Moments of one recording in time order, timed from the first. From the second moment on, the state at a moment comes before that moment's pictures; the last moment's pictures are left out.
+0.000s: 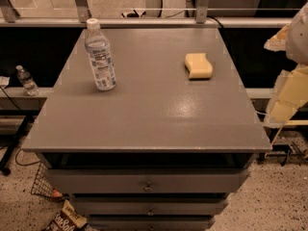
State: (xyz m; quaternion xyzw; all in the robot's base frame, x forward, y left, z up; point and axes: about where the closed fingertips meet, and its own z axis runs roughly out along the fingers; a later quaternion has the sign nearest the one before) arm 0.438 -0.215 0.981 -0.60 0.78 -0.04 0.17
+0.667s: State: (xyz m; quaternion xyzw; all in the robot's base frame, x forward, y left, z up) arm 0.462 -0.192 0.978 -0.60 0.78 -0.01 0.20
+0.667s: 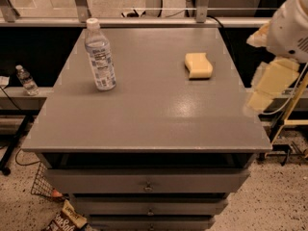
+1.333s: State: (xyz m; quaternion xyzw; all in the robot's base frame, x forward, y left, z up) arm 0.522 -0.109 0.959 -0.57 0.77 0.08 0.28
